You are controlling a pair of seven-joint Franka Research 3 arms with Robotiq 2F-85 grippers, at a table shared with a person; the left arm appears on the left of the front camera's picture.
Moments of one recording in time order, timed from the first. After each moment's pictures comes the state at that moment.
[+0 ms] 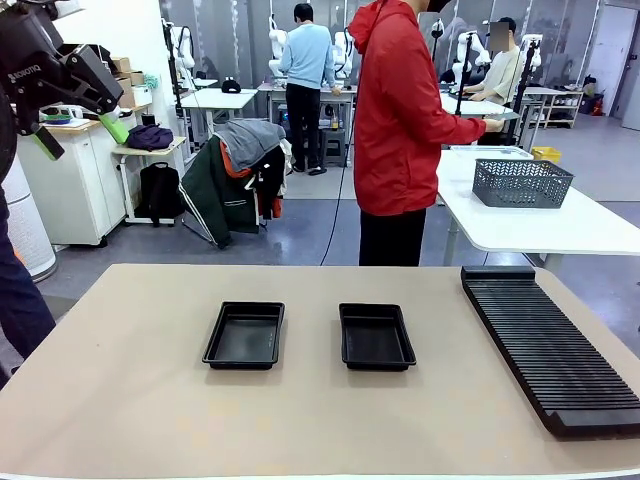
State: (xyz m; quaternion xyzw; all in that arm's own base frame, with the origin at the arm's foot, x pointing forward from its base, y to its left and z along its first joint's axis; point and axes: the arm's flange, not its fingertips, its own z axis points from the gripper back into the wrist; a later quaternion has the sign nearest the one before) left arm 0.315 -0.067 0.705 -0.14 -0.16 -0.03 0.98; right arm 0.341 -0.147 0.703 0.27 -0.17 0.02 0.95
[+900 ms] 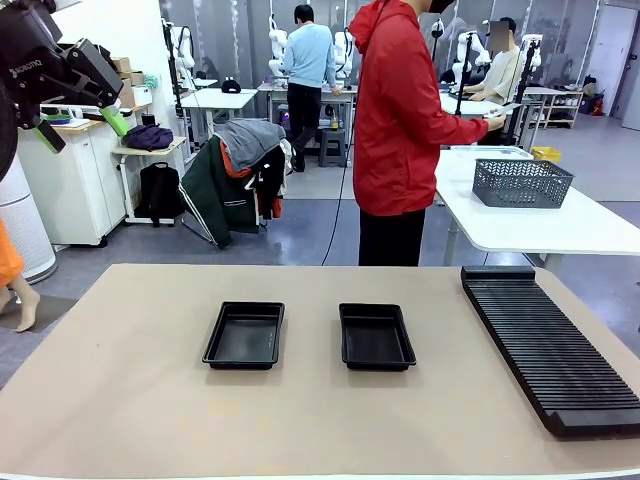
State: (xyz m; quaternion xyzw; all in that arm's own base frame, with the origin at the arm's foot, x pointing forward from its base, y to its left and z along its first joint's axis) left arm 0.321 -0.064 0.709 -0.14 -0.18 -0.02 0.97; right arm 0.341 -0.147 0.703 0.27 -0.17 0.02 0.95
